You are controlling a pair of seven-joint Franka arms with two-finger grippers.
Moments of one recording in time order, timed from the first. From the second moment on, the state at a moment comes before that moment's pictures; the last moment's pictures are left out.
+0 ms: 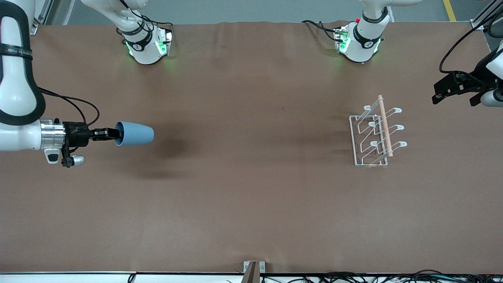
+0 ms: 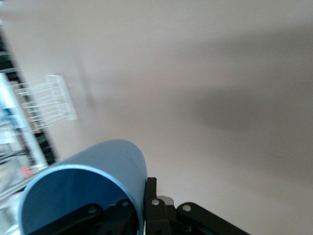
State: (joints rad) left arm -0.06 0.00 0.00 -1.53 -0.01 1.55 0.03; right arm -0.06 0.30 -0.06 -1.77 0.79 1.57 -0.27
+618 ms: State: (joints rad) left arm -0.08 0.00 -0.12 -1.52 -0.01 1.55 0.30; right arm 0.24 0.29 -0.05 -1.78 1.22 1.57 -0.05
